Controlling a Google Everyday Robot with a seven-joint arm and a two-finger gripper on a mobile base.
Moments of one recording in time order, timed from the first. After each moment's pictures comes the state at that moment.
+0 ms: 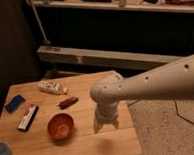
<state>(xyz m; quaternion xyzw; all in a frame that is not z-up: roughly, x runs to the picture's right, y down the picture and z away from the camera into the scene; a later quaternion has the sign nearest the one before) 0.067 0.198 0.677 -0.30 0.24 0.63 0.67</state>
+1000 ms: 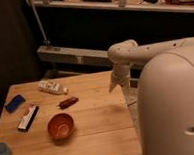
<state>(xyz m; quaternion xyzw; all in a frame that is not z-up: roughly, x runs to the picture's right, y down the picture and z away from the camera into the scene) 0.109 0.026 0.796 -0.22 0.26 0.73 0.59</state>
